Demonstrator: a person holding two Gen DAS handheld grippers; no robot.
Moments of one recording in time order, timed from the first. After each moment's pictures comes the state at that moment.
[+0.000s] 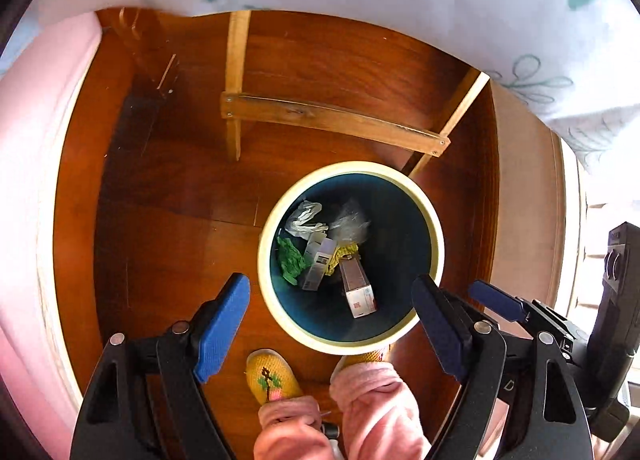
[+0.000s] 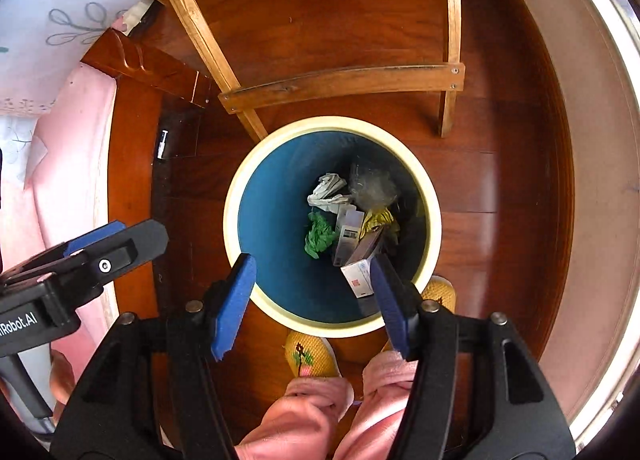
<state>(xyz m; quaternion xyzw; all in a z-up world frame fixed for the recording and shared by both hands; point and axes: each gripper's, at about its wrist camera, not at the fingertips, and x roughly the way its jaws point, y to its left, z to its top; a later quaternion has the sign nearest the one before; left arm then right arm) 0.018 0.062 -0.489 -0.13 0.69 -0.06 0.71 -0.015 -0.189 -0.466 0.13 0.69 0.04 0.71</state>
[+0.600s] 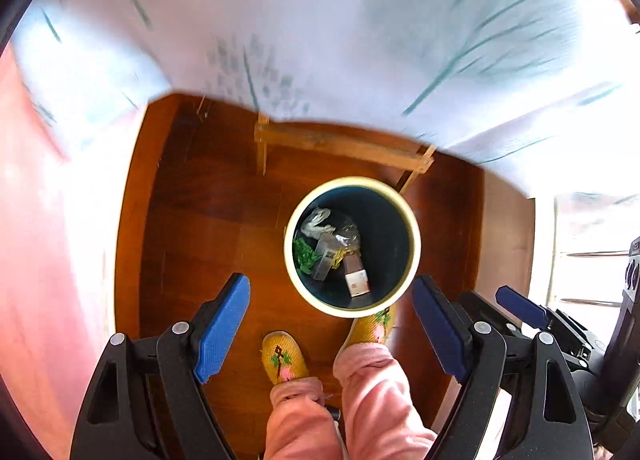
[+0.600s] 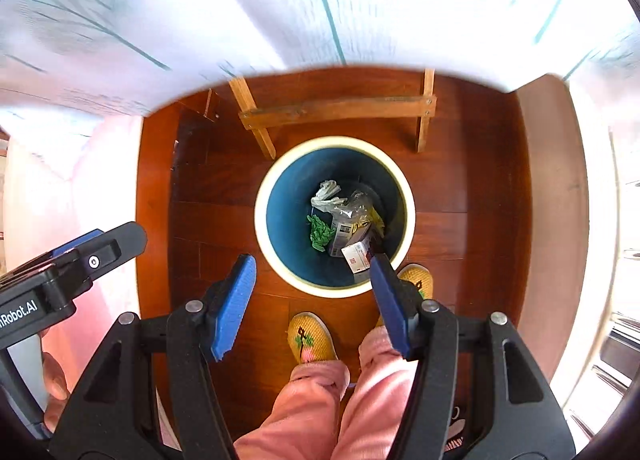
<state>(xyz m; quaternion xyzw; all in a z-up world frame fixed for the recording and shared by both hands) -0.015 0.083 -0.337 -0.12 0.66 -0.04 0.74 -0.038 -0.169 -0.333 0.10 0.67 0.02 0.73</state>
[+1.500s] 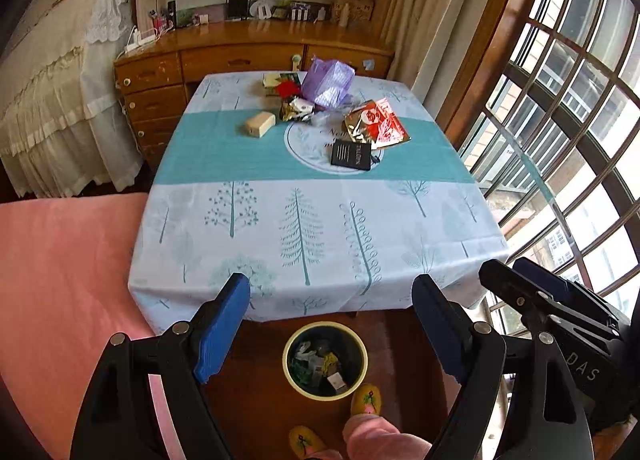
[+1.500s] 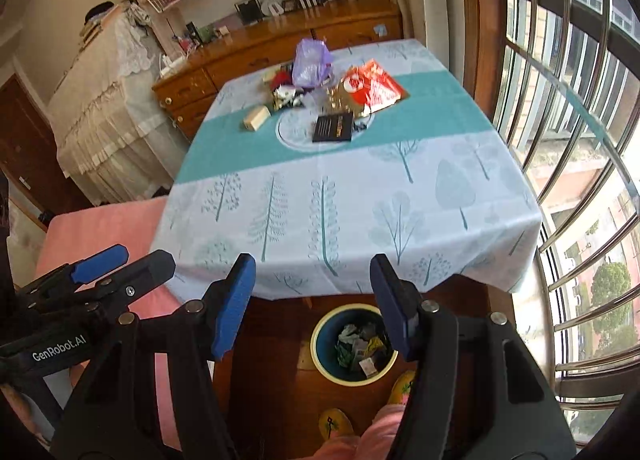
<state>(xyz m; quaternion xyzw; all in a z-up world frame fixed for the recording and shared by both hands) -0.011 0.059 0.033 -0.04 0.46 -0.12 0.88 -0.040 -0.179 0.047 0.12 0.44 0.00 0.89</state>
